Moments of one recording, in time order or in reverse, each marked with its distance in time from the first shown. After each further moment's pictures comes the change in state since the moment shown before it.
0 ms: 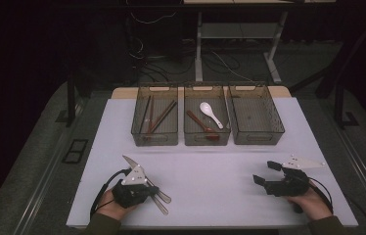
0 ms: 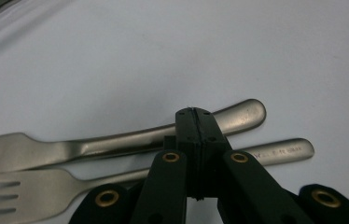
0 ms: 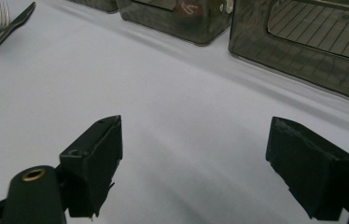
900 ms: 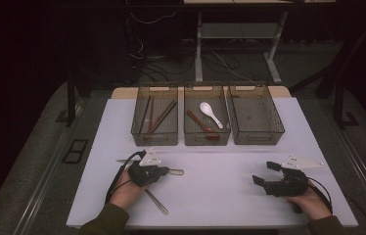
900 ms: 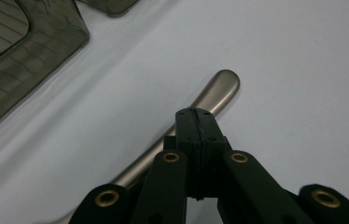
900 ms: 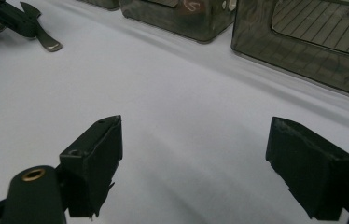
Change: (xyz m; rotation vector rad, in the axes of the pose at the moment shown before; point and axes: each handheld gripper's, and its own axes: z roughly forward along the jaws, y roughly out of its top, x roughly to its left) left arm 0.031 0.038 0.039 -0.026 0.065 0.048; right arm 0.001 -0.001 0.002 0.008 0.006 0.000
